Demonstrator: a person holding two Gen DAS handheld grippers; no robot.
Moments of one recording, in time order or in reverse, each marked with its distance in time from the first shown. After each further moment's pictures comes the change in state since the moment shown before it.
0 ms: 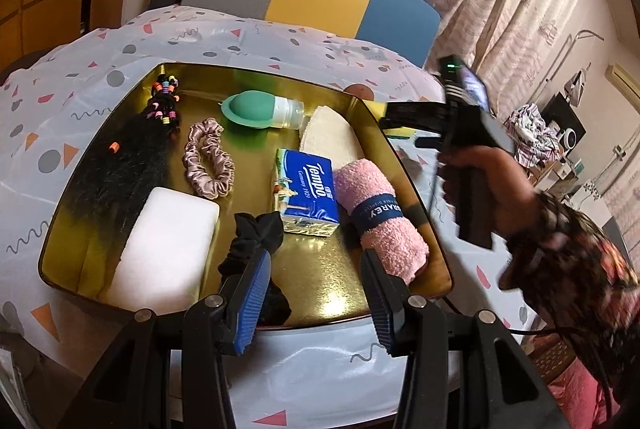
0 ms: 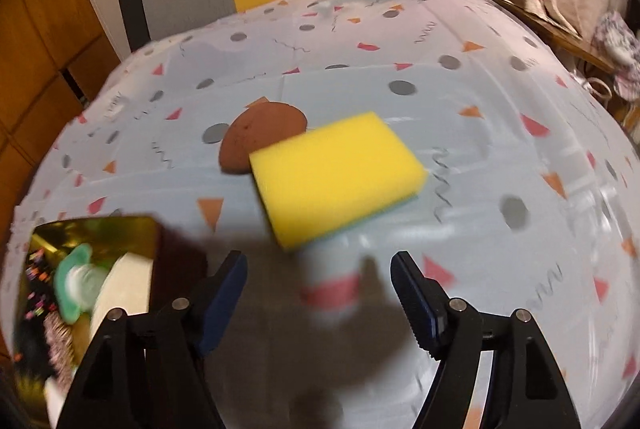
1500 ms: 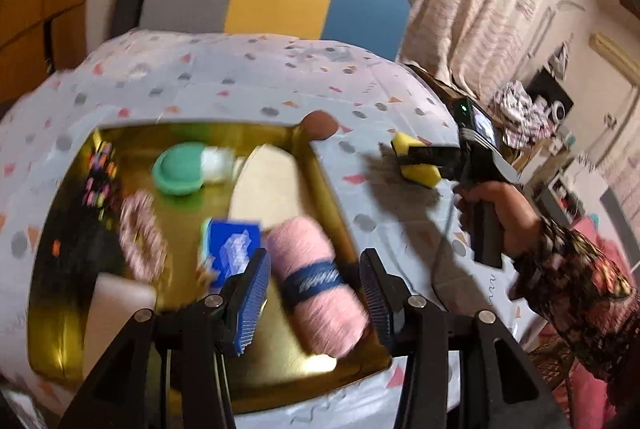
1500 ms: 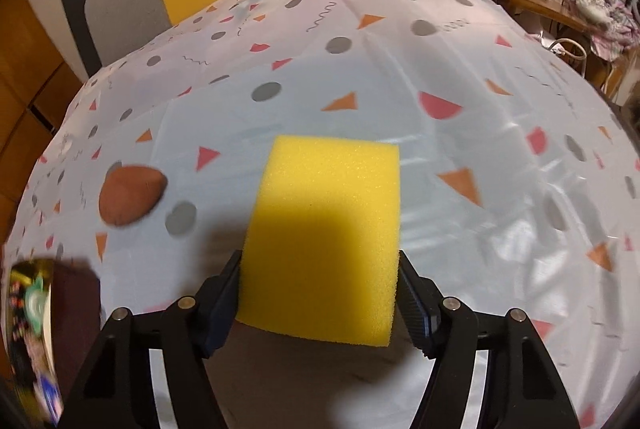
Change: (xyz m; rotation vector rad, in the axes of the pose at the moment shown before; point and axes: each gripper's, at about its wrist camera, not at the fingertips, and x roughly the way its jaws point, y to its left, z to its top) left arm 0.022 -0.072 0.064 0.143 0.016 -0.015; right arm -0.008 -0.139 0.004 0.122 0.050 -0.021
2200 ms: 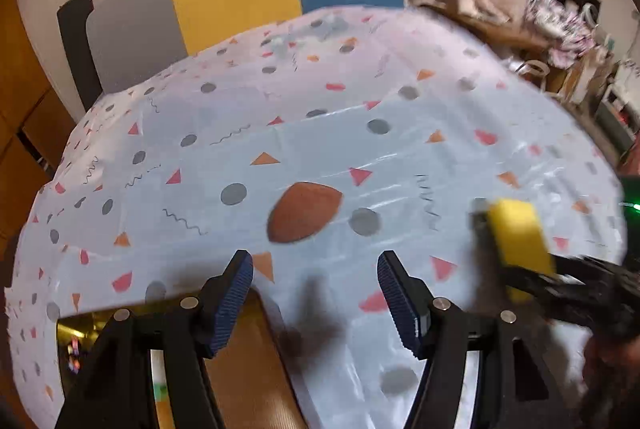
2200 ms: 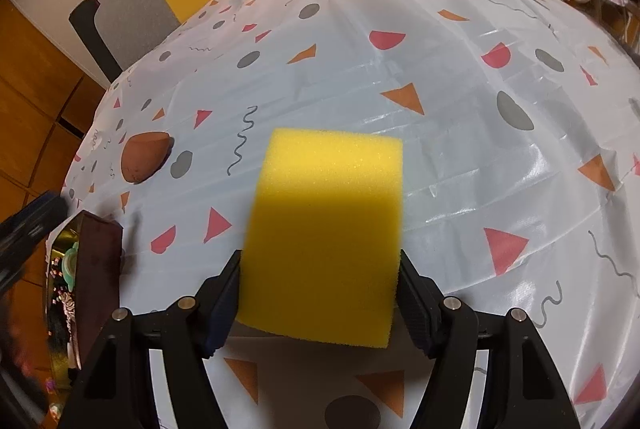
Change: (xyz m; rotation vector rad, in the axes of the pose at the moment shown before) left arm 0.186 -0.068 0.137 0.264 0.168 0.265; right arm -0.015 -0.053 -0.038 0.102 0.084 0.167
